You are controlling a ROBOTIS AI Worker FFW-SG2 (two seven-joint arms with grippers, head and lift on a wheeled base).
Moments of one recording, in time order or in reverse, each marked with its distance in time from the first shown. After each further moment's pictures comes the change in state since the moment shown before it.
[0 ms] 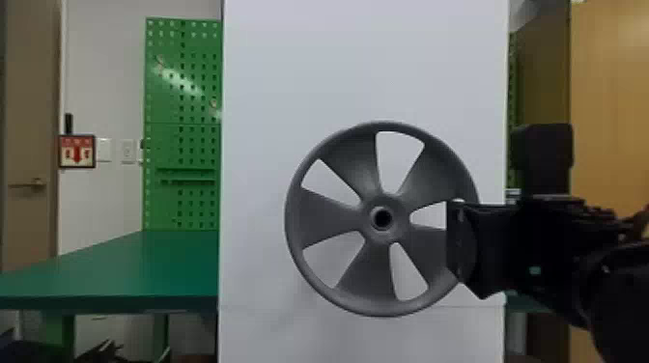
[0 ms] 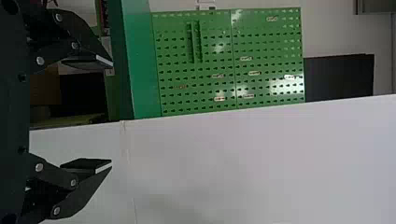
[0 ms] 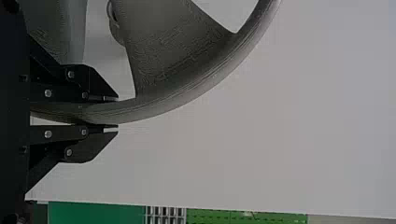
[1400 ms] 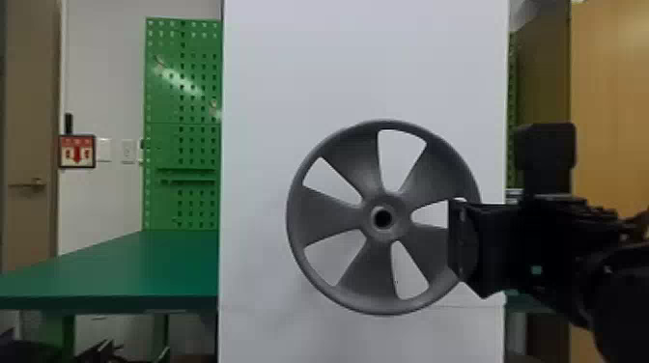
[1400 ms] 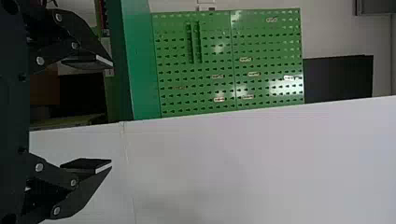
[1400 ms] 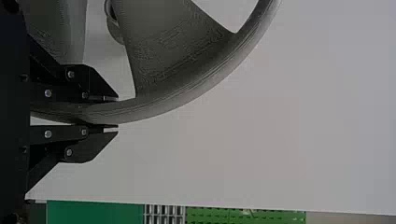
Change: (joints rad) left arm 0.000 0.001 0.004 -0.001 0.005 -0.002 0.000; right arm 0.002 0.001 -0.005 0.000 0.000 -0.010 0.000
